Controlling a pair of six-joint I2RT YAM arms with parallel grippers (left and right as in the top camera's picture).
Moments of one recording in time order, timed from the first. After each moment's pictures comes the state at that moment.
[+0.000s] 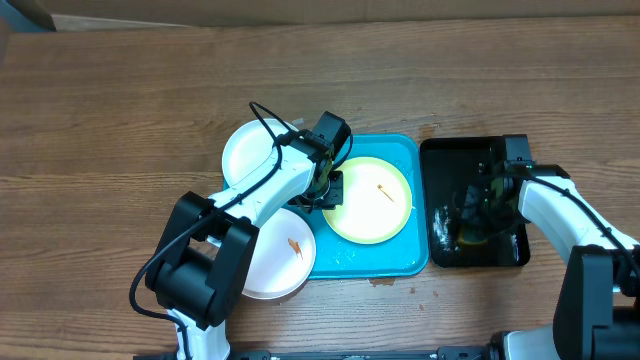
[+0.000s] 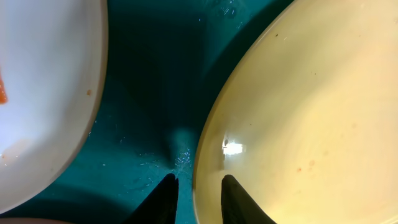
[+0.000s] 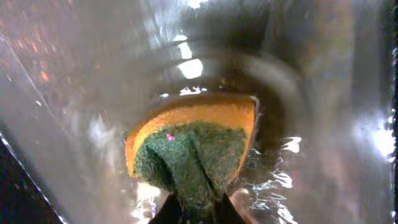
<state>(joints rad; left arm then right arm) -0.53 1.95 1.31 -0.83 0.07 -0.52 -0.02 1.63 0.87 -0.72 -0.08 0.29</state>
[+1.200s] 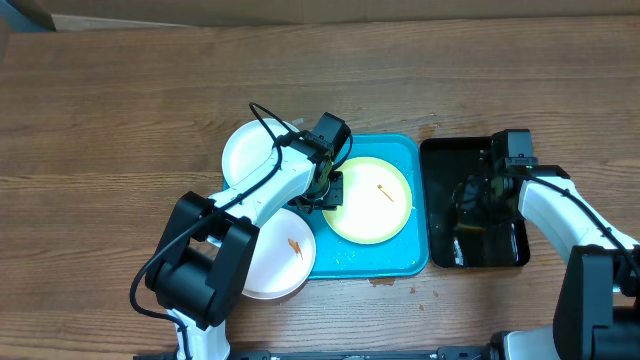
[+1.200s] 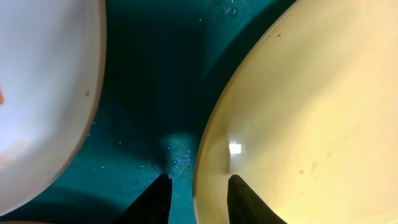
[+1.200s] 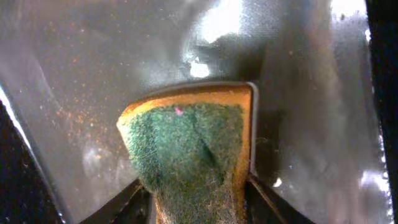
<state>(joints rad) -0.53 1.95 1.30 -0.82 0.07 -0.52 -0.02 1.63 0.87 -0.61 -0.08 0.28</state>
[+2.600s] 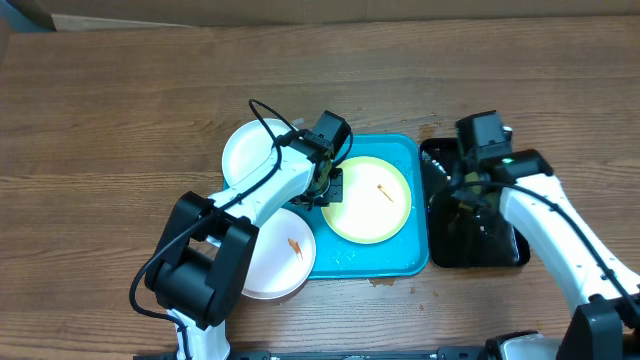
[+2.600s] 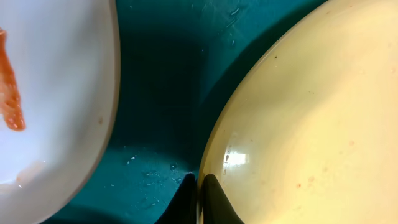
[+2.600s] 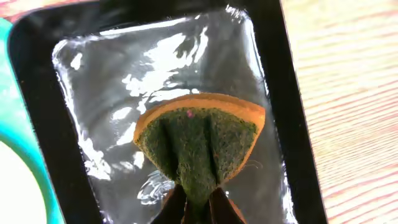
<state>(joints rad) -0.53 1.95 1.30 -0.78 0.03 -0.50 0.23 1.50 1.03 -0.81 0.32 0.40</state>
